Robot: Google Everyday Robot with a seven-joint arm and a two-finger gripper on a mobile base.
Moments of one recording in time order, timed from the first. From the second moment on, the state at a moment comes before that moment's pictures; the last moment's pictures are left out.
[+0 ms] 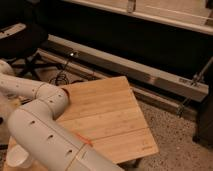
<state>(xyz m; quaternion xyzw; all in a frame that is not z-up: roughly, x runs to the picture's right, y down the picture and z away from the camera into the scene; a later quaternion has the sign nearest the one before) -0.529 0.072 0.890 -0.29 -0.10 -0.16 0.94</state>
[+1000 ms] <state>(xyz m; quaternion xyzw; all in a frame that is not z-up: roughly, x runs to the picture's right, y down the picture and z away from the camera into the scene) -0.544 0.090 0.910 -0.28 -0.11 -0.19 0.93</state>
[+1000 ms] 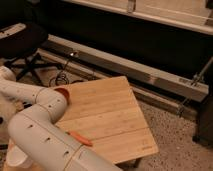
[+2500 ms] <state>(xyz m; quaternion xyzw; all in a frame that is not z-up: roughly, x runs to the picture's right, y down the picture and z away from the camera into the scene) -0.484 0.031 0.787 -0.19 -0.28 -0.07 0.94</state>
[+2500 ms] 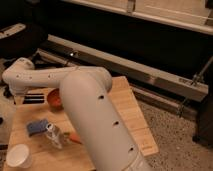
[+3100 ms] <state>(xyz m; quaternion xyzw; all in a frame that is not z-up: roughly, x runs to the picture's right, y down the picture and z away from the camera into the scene) -0.489 0.047 0.725 -0.17 -0.33 -0.08 0.93</state>
